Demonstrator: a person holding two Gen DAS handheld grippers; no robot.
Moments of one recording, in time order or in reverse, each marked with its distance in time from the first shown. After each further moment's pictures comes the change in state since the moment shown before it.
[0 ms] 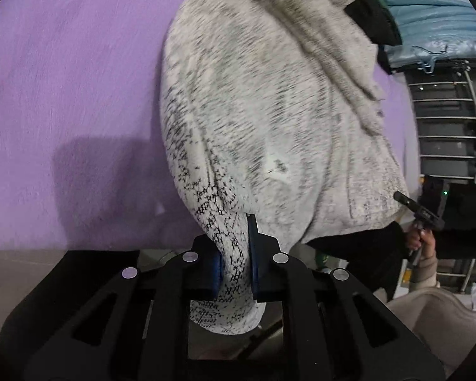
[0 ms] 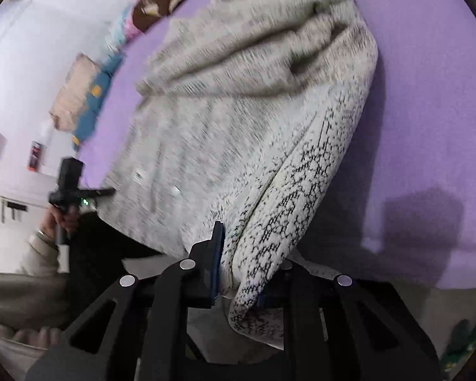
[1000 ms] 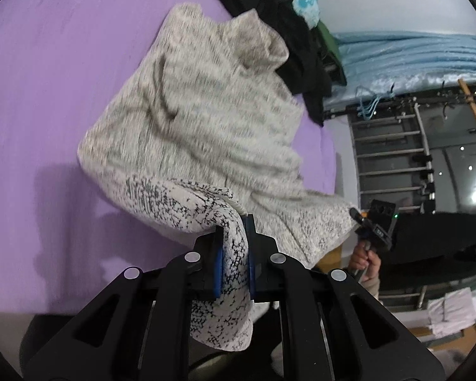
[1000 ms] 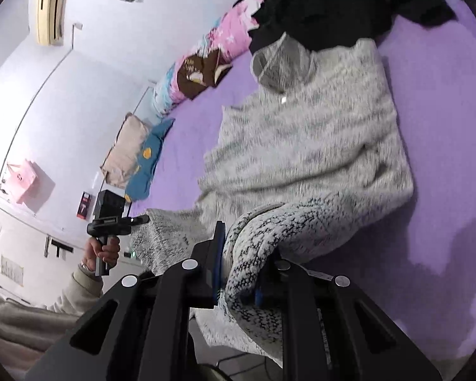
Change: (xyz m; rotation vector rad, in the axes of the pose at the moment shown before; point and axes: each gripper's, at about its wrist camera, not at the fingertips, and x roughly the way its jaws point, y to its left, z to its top) left arm -0.078 -0.079 0.112 -0.005 -0.154 -0.248; right arm -0.078 0.022 0.110 0.004 -0.240 0.197
